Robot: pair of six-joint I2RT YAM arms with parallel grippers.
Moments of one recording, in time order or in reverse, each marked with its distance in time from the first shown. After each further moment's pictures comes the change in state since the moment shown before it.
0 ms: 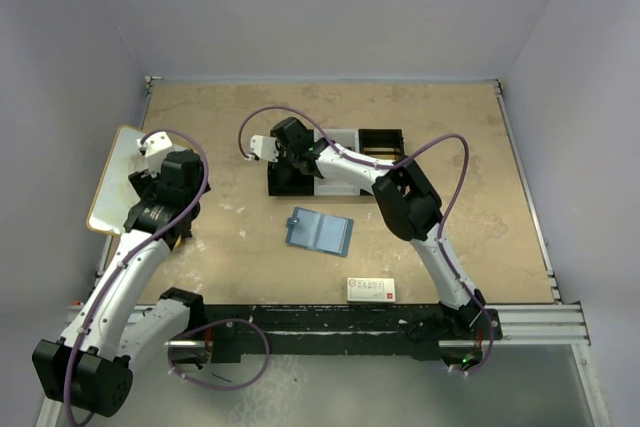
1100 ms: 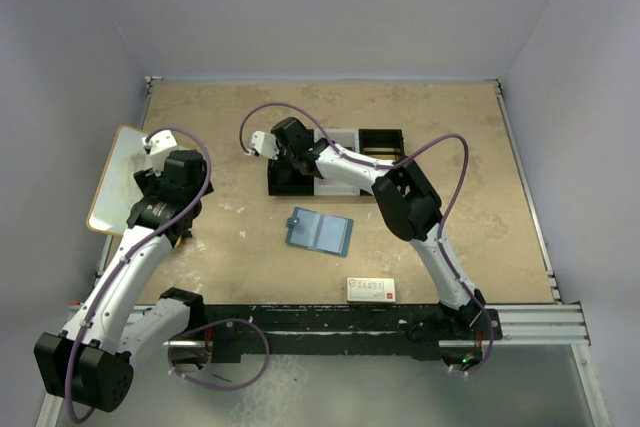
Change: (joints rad) left arm 0.000 0.030 0.000 0.001 0.039 0.007; right arm 0.000 0.000 -0.002 0.006 0.035 0.091
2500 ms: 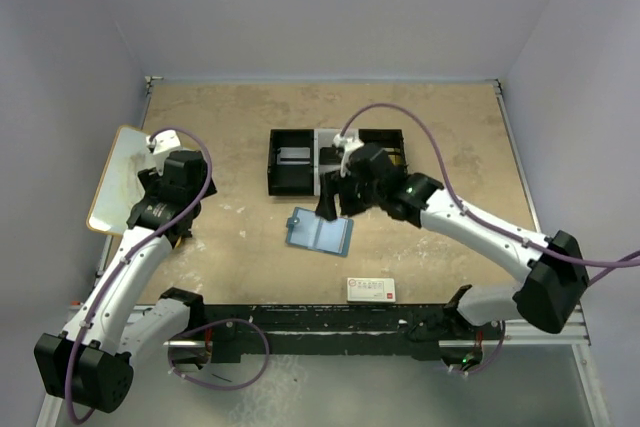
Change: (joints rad) left arm 0.000 -0.004 -0.006 0.011 0.061 0.024; right arm -0.029 -0.966 -0.732 -0.139 -0.292 1.153
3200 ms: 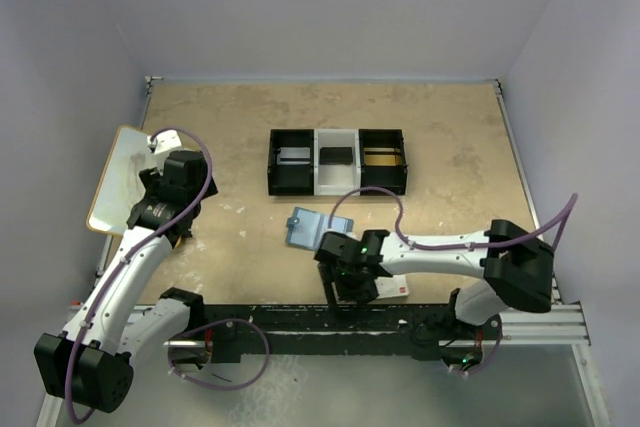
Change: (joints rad) left arm 0.000 0.000 0.000 0.000 0.024 0.002; right arm 0.497 0.168 -0.187 -0.285 0.005 0.575
